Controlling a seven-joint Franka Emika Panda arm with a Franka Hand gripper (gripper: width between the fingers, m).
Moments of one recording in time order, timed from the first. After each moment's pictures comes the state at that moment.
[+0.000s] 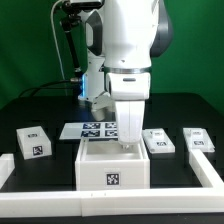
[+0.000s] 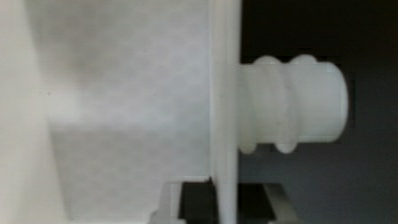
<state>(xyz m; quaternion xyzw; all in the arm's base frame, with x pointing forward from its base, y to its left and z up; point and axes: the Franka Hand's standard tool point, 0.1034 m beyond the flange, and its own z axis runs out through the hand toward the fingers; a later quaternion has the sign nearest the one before) 0.484 0.026 0.025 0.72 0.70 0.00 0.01</state>
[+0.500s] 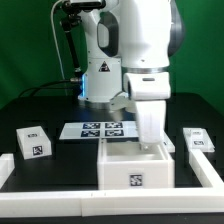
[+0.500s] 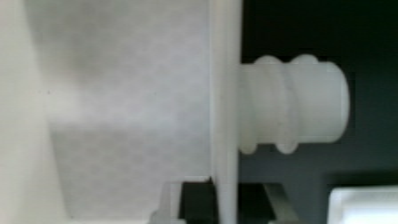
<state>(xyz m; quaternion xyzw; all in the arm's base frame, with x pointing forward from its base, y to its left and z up) 0.497 0.069 0.025 0.71 0.70 0.01 0.01</state>
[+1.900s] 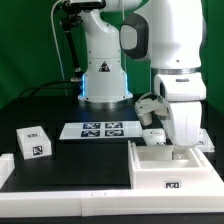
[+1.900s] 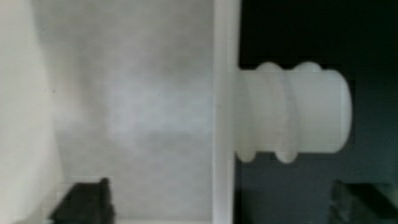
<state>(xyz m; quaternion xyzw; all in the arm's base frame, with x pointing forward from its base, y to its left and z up) 0.519 0.113 0.027 0.72 0.70 0.02 0.02</state>
